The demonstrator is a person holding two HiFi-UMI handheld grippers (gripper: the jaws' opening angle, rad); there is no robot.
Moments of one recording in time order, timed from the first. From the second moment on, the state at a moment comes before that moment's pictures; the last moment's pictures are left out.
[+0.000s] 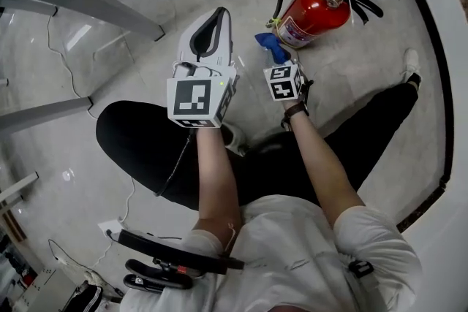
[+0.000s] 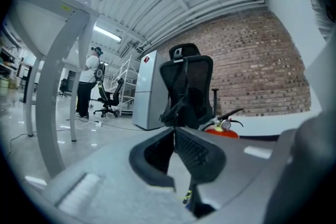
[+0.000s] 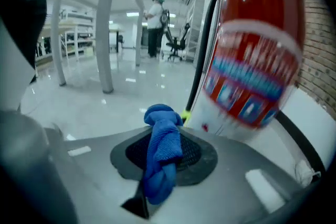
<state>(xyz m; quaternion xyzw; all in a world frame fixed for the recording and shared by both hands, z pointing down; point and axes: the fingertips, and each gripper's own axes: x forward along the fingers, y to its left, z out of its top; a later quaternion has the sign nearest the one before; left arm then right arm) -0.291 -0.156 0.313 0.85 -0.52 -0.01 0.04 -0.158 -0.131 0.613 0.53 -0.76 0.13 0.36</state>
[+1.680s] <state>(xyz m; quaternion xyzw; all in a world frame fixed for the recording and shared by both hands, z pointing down) -0.282 -0.153 0.322 0.86 -0.51 0.00 0.05 -0.074 -0.121 0.762 0.48 -0.69 0.21 0.50</state>
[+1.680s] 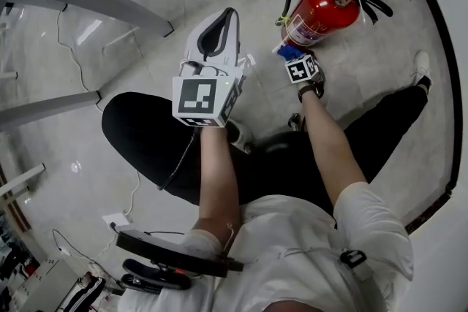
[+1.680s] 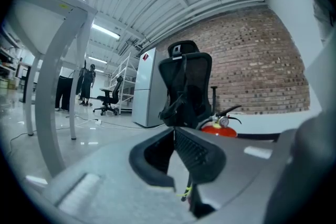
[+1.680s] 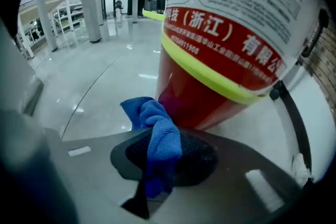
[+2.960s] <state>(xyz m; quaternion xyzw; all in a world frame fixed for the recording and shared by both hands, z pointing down) -0.232 -0.134 0.292 0.87 -0.49 -0.02 0.04 -0.104 -0.133 0.366 0.44 -0.84 -0.25 0.21</state>
